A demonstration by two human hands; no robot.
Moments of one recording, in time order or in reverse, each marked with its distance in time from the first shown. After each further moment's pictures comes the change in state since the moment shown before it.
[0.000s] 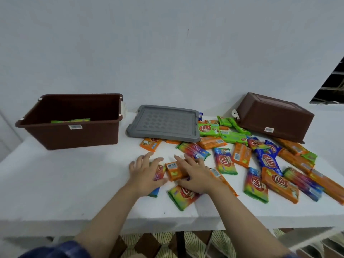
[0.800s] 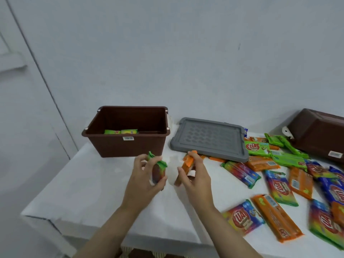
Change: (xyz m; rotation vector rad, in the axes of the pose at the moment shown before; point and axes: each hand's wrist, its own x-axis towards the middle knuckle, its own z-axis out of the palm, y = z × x) left_hand -0.044 -0.117 -0.051 -0.409 0.659 0.107; right_hand 0.056 -0.147 0.043 0.799 0.699 -0.292
